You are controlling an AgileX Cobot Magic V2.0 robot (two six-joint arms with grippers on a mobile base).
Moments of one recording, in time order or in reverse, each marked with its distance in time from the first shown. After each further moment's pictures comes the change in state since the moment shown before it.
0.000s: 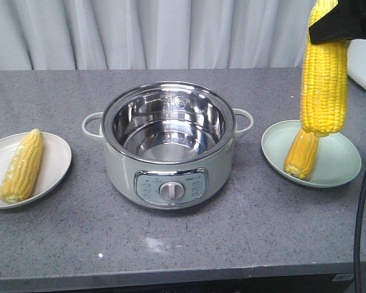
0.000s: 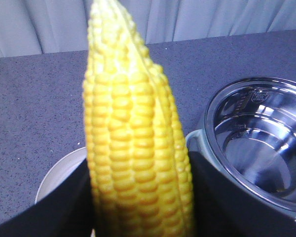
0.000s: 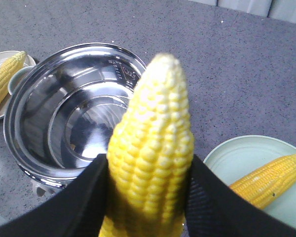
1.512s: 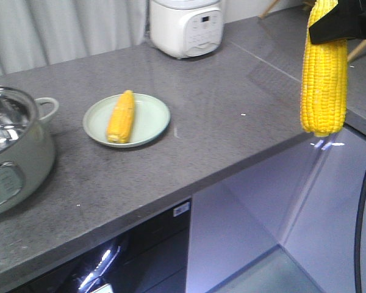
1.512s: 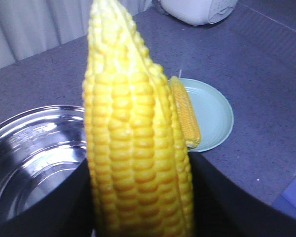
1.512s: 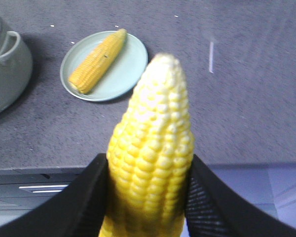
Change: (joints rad) left arm 0.000 0.000 0.000 0.002 0.000 0.000; right arm 0.000 0.000 0.000 0.000 0.000 0.000
